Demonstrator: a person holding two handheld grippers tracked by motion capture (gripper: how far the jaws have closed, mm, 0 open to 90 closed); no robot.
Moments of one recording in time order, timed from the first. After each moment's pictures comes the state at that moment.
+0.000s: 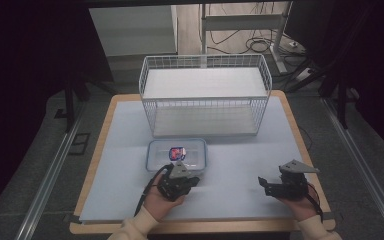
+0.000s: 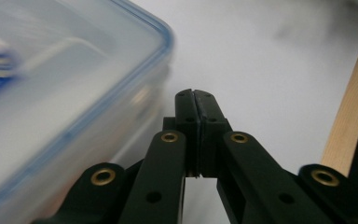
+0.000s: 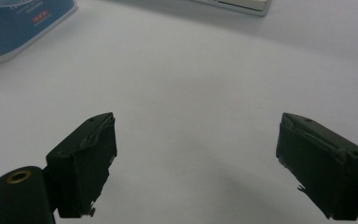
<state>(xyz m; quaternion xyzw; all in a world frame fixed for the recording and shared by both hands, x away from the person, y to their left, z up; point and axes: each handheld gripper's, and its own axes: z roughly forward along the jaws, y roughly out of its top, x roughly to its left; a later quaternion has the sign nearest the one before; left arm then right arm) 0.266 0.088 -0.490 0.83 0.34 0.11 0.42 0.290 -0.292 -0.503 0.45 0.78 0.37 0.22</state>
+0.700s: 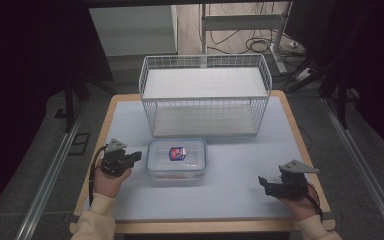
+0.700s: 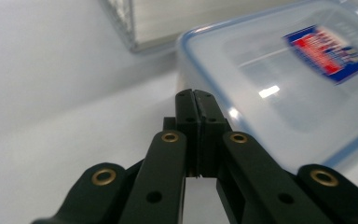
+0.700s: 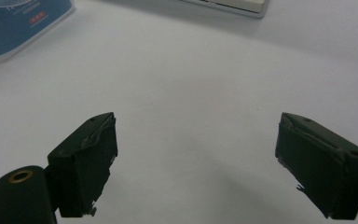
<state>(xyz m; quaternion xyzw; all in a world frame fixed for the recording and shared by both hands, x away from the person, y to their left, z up) 0.309 0.234 -0.500 0.74 0.51 0.16 0.40 0.291 -0.292 -0.505 0.45 0.78 0.37 0.22</state>
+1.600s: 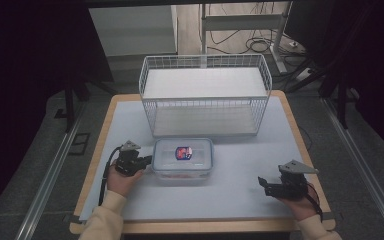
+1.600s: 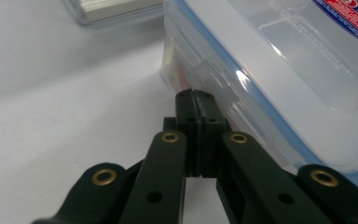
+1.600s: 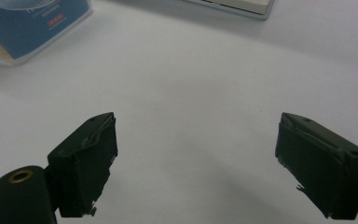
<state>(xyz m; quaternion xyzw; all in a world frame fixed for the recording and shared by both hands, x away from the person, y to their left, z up) 0.329 0.203 -0.523 0.77 0.49 0.11 0.40 0.291 -0.292 -0.505 0.44 0.79 0.37 0.22</state>
